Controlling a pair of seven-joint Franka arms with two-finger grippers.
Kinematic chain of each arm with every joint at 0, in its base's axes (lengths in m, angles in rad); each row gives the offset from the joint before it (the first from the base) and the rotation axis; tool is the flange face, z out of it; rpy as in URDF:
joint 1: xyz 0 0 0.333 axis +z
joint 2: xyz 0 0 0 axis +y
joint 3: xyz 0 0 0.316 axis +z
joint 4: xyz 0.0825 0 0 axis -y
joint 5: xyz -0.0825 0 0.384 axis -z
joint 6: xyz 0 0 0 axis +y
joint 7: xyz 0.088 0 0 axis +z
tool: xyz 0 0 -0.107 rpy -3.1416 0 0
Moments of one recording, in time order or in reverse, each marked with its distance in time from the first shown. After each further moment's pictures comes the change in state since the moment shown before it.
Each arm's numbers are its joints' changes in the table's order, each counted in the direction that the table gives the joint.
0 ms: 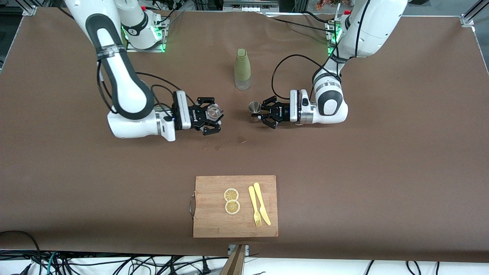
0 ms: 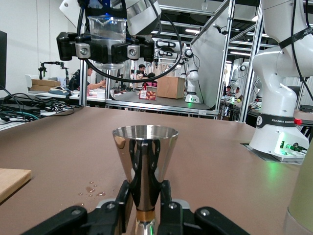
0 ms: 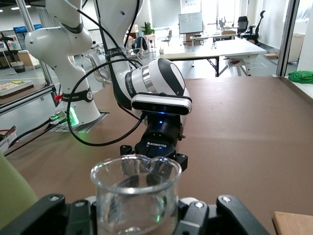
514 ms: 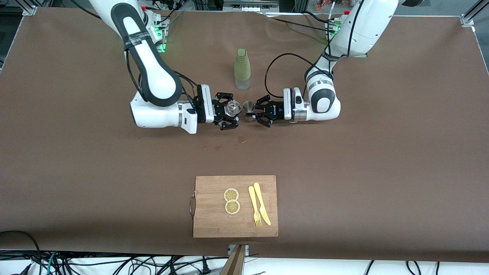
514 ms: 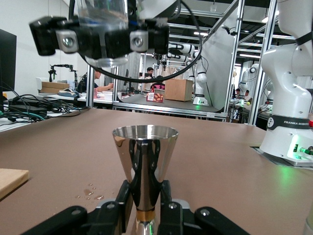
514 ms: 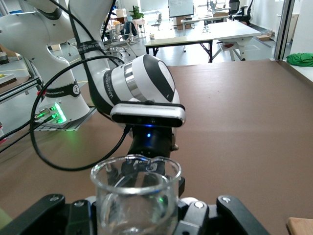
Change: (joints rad) left arm -0.060 0.036 0.000 0.008 0.119 -0.018 -0.052; right arm 0.146 -0.002 -0.027 0.000 -0.042 -0.154 -0.082
